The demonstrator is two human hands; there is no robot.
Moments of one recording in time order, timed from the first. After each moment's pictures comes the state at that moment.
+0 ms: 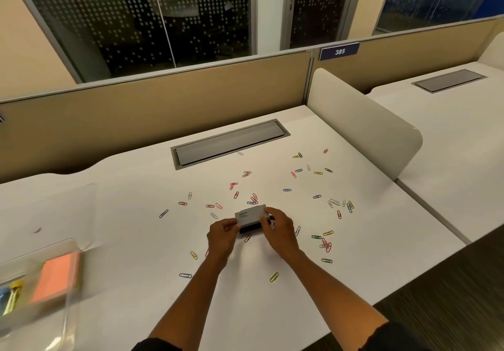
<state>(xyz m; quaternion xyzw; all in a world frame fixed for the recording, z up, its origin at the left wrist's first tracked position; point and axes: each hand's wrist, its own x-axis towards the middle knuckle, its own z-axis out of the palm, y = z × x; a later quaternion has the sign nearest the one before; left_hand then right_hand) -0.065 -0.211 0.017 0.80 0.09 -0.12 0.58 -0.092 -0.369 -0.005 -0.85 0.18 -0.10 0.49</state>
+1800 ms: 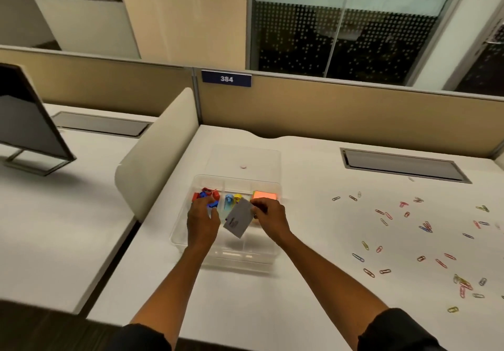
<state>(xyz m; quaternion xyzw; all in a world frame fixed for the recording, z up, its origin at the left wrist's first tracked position) -0.168 0.288 0.055 0.84 0.22 0.22 0.44 -0.108 0.119 0.059 -0.83 -0.09 0.07 0.54</state>
